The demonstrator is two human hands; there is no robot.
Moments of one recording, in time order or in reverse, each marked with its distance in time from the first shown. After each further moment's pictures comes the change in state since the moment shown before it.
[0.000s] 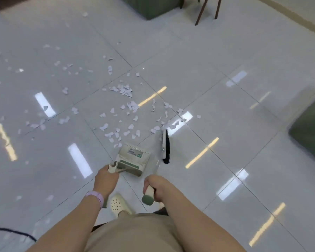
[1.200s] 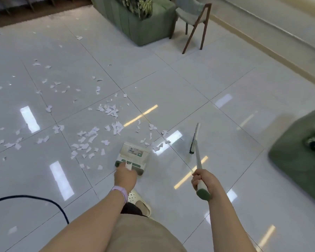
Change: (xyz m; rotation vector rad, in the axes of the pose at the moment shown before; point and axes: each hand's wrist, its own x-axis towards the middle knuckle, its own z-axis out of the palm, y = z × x) left_hand 0.016 0.145 0.142 -0.118 0.048 0.087; right_hand -0.097 -0.163 -0.213 0.317 0.201 -0.344
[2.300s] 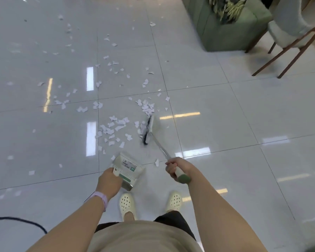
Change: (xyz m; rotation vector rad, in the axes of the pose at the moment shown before) left_hand 0.093 0.073 -0.022 0.015 0.213 -0.304; right_hand 0.138 -0.164 0.246 -0.643 -0.397 0.409
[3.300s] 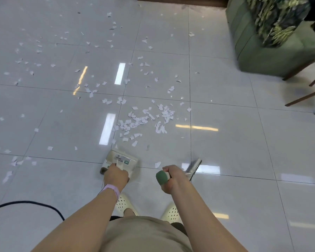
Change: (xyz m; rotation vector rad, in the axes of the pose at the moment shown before) left_hand 0.005 0.016 0.009 -0.269 0.264 -0.256; right_hand -0.049 0.011 0.093 0.030 0.295 -0.058
